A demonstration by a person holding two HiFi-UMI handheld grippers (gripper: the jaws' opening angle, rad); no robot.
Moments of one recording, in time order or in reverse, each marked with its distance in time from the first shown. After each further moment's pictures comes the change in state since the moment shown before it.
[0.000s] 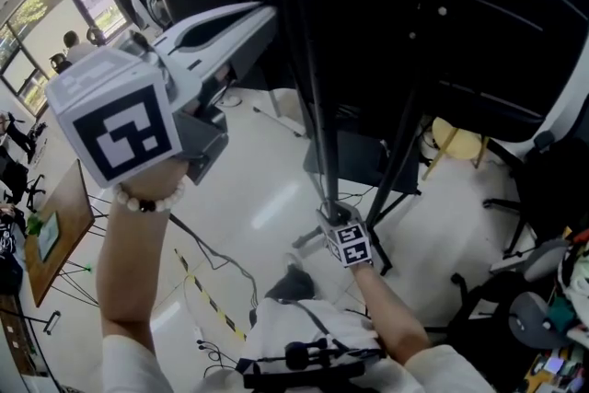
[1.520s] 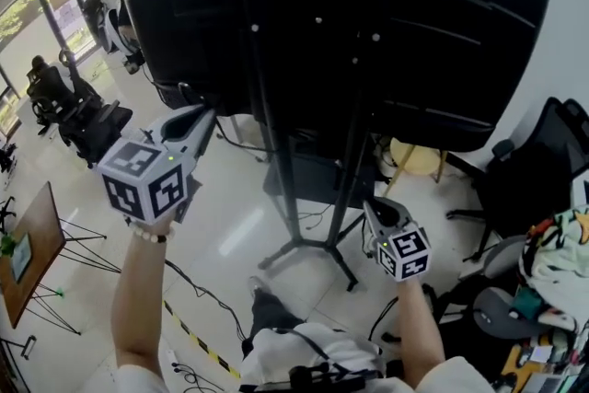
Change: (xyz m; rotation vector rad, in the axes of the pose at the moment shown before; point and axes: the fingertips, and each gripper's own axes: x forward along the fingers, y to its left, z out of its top) left arm -0.025 0.043 -0.129 0.016 0.179 0.297; right arm -0.239 -0.113 0.149 -0.144 -0.181 -0.186
